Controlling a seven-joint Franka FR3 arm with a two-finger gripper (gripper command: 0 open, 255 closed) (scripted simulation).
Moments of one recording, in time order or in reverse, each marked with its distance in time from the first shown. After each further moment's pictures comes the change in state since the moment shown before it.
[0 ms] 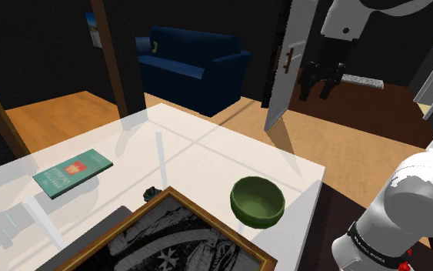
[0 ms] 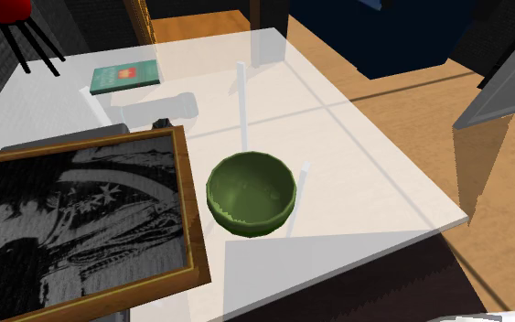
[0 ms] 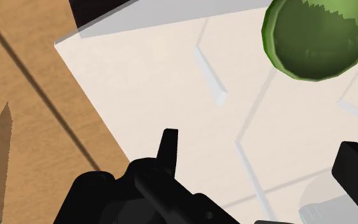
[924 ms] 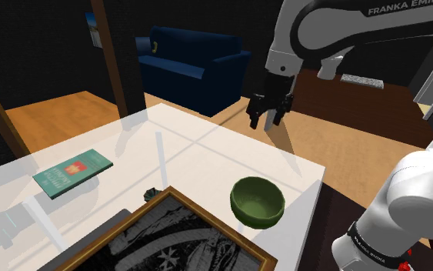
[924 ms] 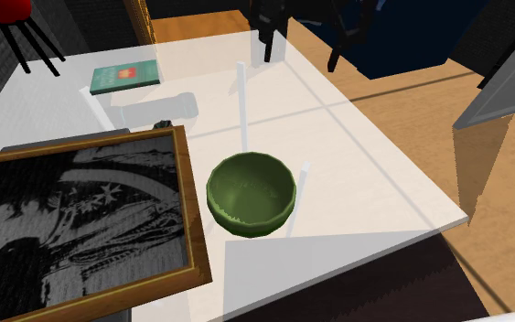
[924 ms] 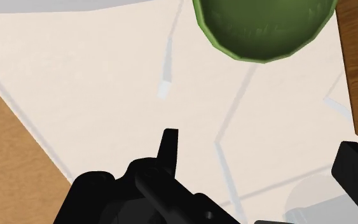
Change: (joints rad) arm 0.079 0.224 0.184 -0.081 0.123 0.325 0.171
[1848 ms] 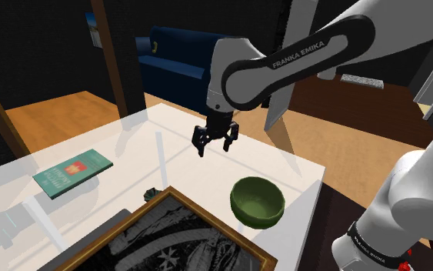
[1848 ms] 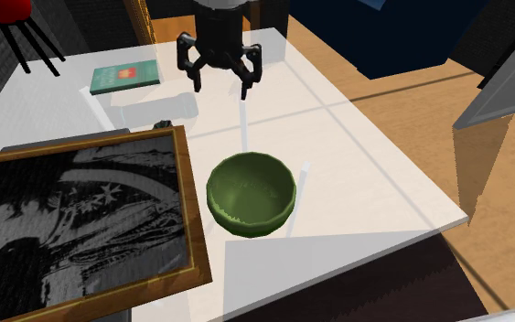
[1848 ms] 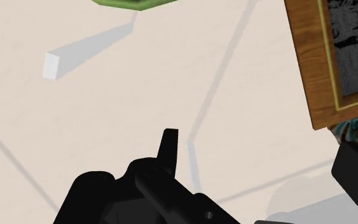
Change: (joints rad) arm 0.050 0.464 0.187 0.156 -0.014 0.336 0.211
